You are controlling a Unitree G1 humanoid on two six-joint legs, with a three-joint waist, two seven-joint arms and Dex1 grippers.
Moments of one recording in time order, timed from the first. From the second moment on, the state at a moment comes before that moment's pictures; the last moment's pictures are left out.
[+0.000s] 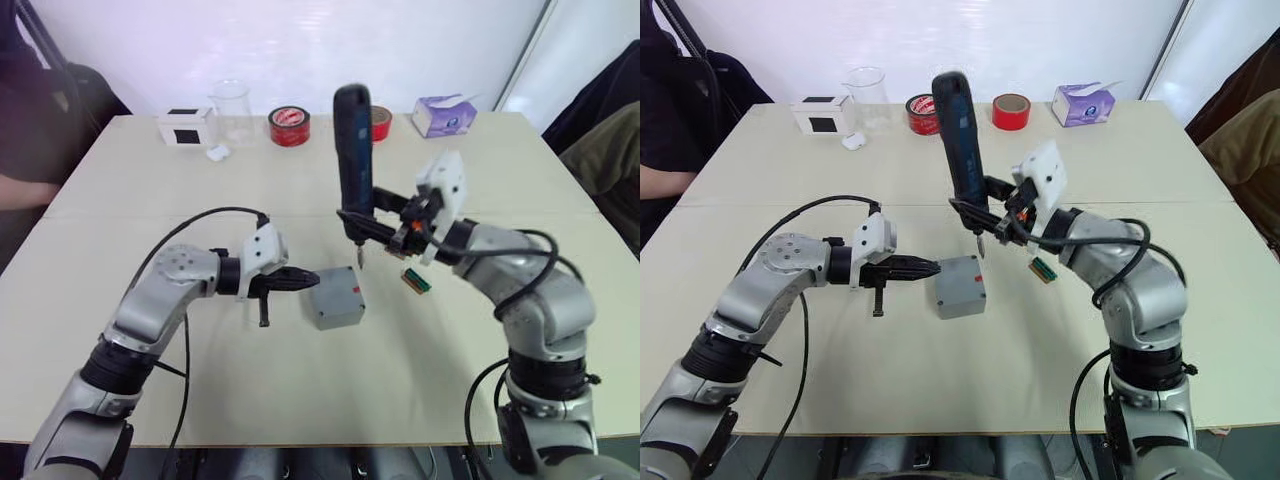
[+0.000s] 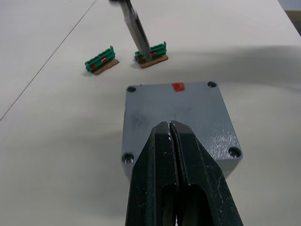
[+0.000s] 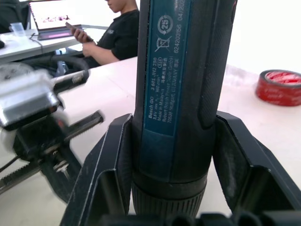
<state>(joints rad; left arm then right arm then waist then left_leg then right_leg) -0.51 0.62 -0.23 -0.16 -0.34 0.41 -1.09 -0.51 -0.36 -0.05 -0.46 0.47 0.76 0.65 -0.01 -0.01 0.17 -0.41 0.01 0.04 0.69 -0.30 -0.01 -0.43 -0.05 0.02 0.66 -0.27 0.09</state>
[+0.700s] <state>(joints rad) -0.56 0.55 -0.29 -0.09 -0.28 0.47 -1.07 -0.37 -0.22 0.02 -0.41 0.43 0.47 0.56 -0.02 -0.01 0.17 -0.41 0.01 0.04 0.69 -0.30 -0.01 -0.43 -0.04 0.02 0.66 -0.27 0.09</state>
